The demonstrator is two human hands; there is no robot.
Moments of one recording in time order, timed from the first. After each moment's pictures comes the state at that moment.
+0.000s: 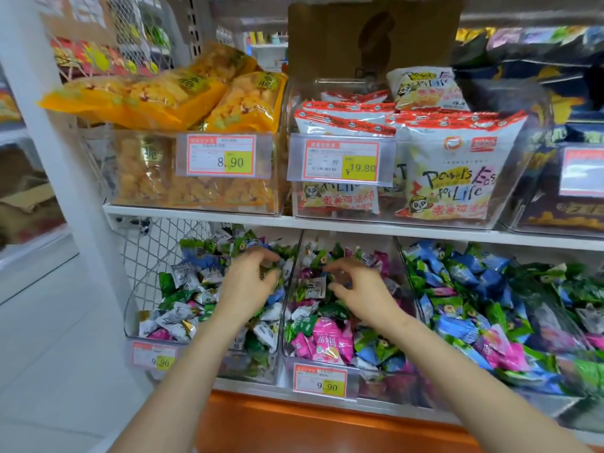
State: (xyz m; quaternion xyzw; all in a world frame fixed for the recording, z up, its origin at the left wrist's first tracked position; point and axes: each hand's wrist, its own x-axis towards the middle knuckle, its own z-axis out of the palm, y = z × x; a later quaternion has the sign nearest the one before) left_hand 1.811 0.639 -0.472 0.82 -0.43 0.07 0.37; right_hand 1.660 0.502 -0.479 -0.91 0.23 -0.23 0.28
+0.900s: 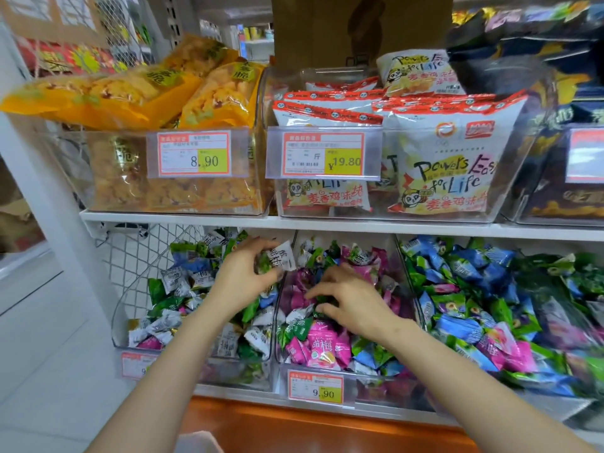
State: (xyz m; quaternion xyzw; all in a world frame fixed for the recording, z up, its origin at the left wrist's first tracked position) left_hand 1.810 0.633 -0.453 0.80 -0.48 0.02 0.36; right_hand 1.663 0.495 -0.497 -0.97 0.14 -0.14 0.14
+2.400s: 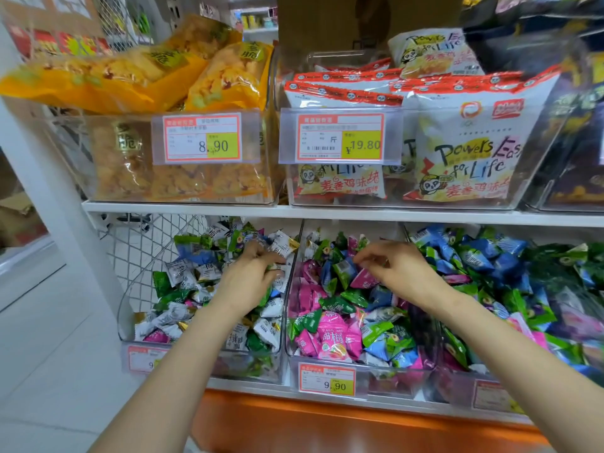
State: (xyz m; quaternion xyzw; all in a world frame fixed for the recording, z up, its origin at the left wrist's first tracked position) left_hand 1.826 0.633 -0.479 0.85 -0.49 0.04 0.18; right_hand 1.635 0.468 -0.462 -0.92 0.23 -0.20 0.23
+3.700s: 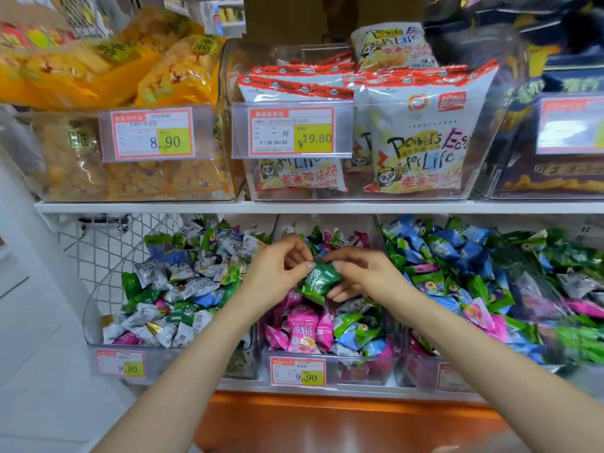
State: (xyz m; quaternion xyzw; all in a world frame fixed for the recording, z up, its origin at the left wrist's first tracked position) left_hand 1.759 0.598 -0.465 0.70 -0.53 -0.12 0.46; right_hand 1.619 0.491 -0.470 -0.73 0.22 -0.20 0.62
